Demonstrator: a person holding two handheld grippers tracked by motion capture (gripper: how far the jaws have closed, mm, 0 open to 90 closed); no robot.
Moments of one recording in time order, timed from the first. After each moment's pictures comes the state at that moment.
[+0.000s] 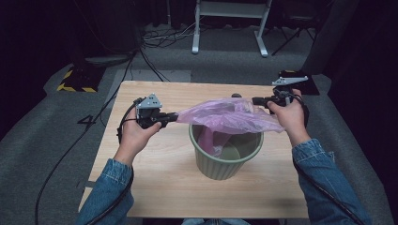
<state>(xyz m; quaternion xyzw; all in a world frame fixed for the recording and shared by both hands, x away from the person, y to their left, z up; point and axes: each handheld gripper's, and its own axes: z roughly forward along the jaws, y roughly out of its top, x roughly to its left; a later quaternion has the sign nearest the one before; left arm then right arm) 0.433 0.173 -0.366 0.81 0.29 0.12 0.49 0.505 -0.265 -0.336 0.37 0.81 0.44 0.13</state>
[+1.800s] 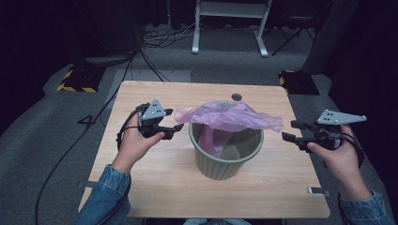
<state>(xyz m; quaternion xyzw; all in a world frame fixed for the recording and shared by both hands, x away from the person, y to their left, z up) 0.415 0.162 -0.364 0.82 0.26 0.20 0.47 0.369 -0.338 -0.319 0.32 0.81 0.47 0.17</state>
